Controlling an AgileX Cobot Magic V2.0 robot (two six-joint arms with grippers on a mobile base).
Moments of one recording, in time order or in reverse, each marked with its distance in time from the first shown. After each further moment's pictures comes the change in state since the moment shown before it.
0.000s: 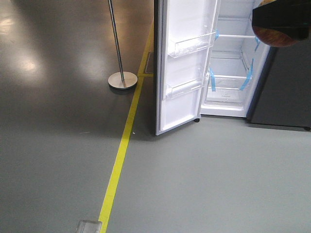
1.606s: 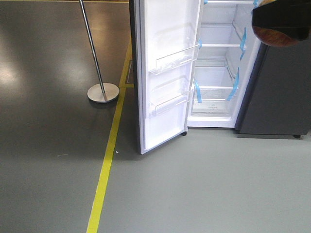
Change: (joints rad) left arm 0.000 0.000 0.000 0.000 0.000 0.000; right arm 0.000 0.000 0.000 0.000 0.001 0.000
